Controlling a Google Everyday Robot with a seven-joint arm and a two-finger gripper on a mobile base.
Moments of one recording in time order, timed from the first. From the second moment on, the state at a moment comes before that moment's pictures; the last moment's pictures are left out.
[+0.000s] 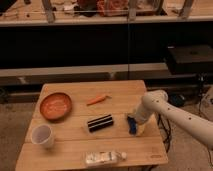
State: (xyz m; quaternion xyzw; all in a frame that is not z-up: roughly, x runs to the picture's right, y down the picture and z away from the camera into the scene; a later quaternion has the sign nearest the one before) arm 0.168 0.208 0.850 -0.29 -0.21 -0.16 0.92
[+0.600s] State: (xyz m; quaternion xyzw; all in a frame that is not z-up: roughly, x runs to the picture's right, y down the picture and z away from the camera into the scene) arm 0.163 0.178 0.775 -0.27 -0.20 -0.22 0.92
